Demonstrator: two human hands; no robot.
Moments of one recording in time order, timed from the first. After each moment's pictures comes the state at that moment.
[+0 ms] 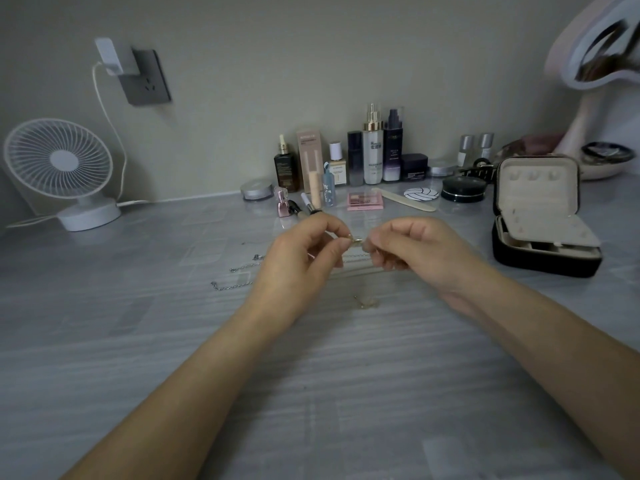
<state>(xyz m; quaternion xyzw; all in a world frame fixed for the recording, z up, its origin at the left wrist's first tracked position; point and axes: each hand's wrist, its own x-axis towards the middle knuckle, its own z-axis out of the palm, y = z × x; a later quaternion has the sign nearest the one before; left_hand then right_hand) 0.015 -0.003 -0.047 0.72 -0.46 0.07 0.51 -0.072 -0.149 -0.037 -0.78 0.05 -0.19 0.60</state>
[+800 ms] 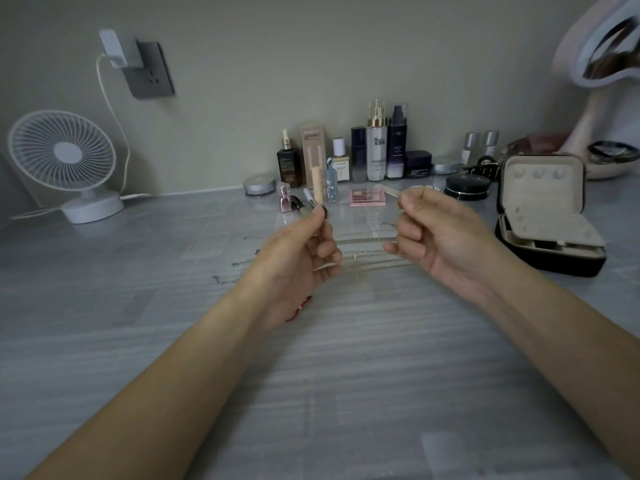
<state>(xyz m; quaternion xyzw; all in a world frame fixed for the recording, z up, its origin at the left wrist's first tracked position) 0.017 -0.006 -0.039 0.56 -0.23 -0.30 0.74 -0.072 -0.162 -0.031 -0.59 0.04 -0.19 0.78</state>
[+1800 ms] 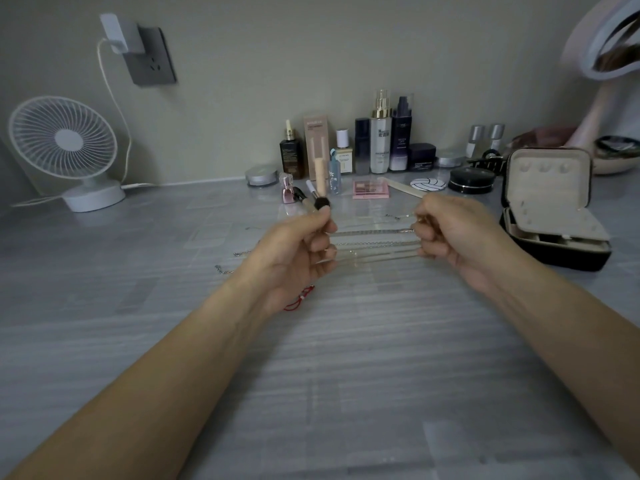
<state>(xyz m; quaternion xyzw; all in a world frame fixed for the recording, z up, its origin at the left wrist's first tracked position) 0.025 -0.002 -0.042 0.58 -0.20 -0.31 0.73 -0.070 -0.169 -0.033 -0.69 0.21 -0.22 0.66</state>
